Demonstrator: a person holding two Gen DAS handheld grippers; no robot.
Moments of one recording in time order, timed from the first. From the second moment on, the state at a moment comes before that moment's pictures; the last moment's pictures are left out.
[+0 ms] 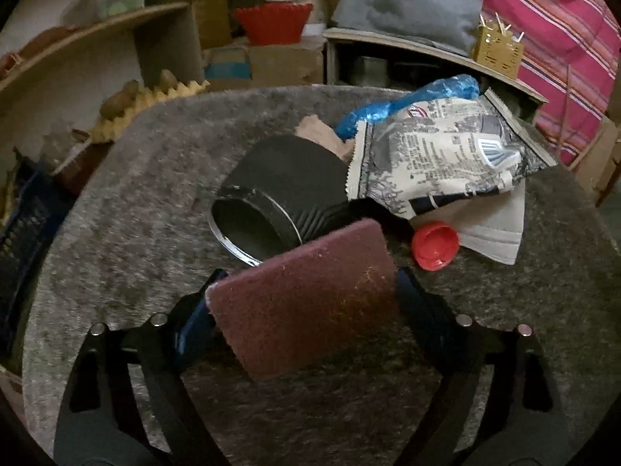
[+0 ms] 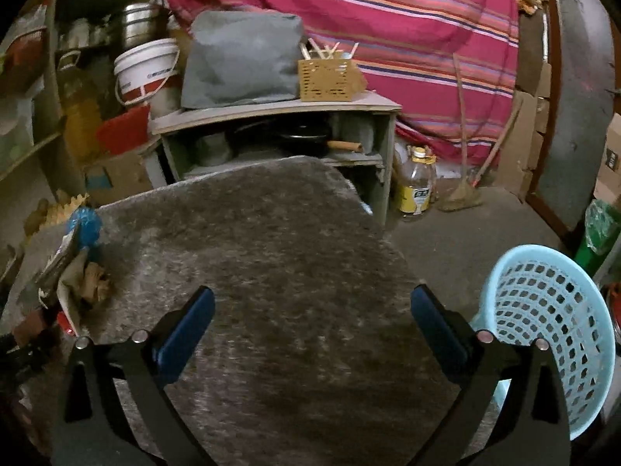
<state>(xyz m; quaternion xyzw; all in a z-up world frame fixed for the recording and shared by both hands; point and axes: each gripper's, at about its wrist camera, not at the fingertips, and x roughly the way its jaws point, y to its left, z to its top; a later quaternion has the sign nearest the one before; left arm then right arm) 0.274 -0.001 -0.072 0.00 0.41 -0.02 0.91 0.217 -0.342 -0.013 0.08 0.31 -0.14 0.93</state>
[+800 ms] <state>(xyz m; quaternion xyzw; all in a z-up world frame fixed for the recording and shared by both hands) 0.251 0.111 -0.010 0.03 0.28 0.04 0.96 0.269 -0.184 0.000 0.05 0.33 0.00 0.94</state>
